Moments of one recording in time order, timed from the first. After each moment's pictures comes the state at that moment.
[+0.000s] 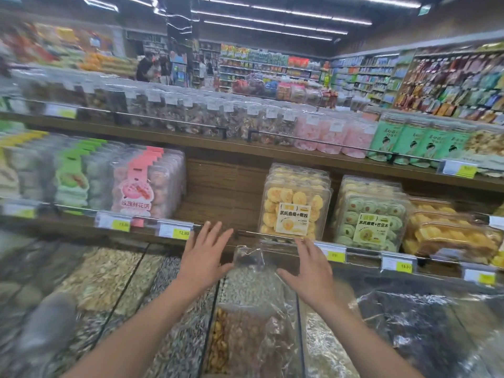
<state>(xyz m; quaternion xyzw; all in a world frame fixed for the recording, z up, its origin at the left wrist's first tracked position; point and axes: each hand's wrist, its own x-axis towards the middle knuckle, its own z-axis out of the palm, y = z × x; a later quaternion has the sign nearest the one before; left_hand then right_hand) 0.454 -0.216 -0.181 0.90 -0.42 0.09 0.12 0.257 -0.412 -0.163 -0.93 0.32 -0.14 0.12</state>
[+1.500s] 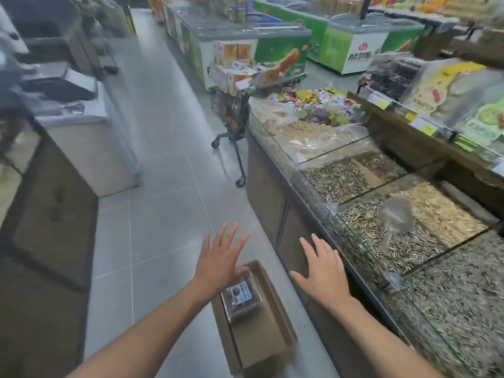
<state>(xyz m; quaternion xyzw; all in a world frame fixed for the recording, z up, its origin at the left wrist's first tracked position) 0.169 0.548 -0.325 1.00 0.05 -0.03 -0.01 0.253 0.284 -0.302 -0.97 -0.23 0.05 0.08</state>
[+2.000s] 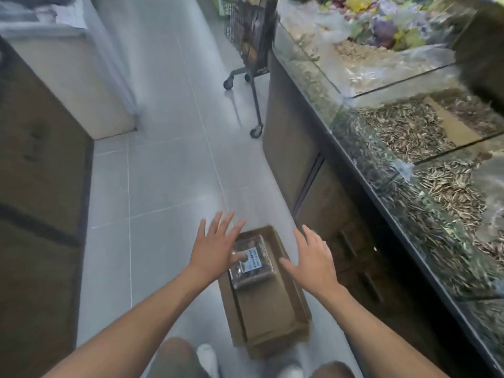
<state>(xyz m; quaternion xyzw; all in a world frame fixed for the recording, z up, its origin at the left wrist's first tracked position) 0.212 0.607 -0.549 0.99 0.11 -0.08 0.03 0.313 0.368 -0.542 -0.96 -0.23 0.14 0.09</state>
